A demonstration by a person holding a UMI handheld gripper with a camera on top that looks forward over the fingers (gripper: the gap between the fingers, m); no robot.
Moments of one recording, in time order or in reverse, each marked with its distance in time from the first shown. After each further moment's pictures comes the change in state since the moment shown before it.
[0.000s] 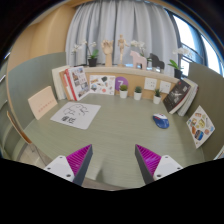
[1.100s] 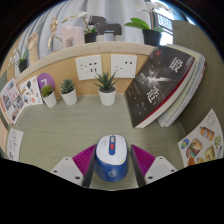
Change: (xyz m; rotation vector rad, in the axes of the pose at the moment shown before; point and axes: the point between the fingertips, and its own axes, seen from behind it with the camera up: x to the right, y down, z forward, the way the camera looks) arm 0.293 -0.052 0.250 -0.174 0.198 0.200
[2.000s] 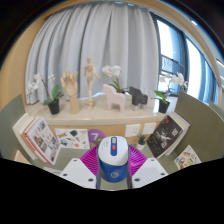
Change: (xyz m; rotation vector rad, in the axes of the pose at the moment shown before) arm -0.227 -0.176 -0.223 0.314 0.105 0.014
